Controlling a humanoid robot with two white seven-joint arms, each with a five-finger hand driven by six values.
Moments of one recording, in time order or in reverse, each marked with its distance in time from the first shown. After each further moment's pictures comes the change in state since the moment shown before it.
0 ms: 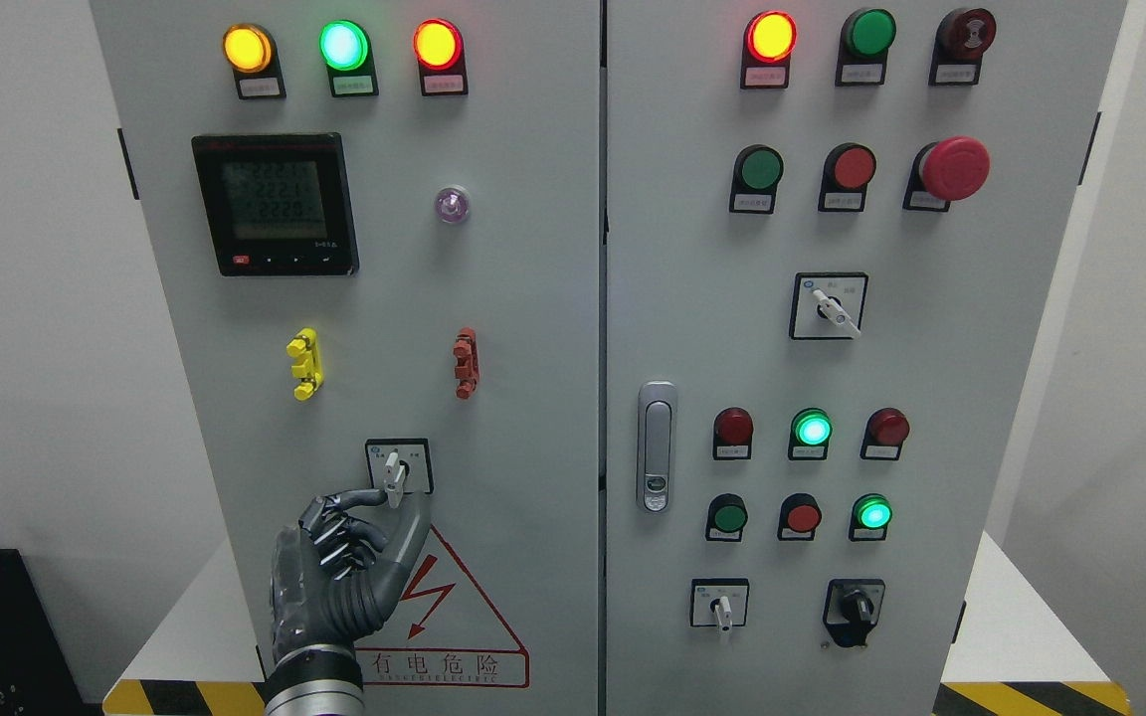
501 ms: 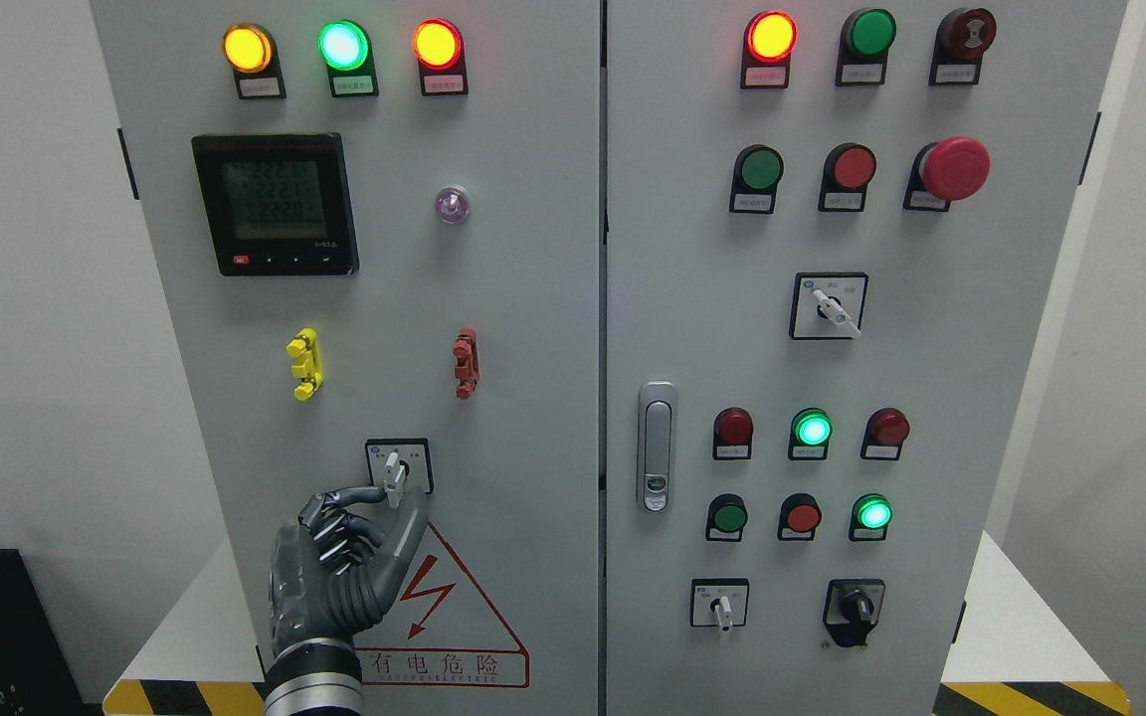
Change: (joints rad) left arm -0.011 -0.001 0.006 0.008 0.002 0.006 0.000; right arm 0.000 0.000 0.000 0.000 0.000 0.000 0.000
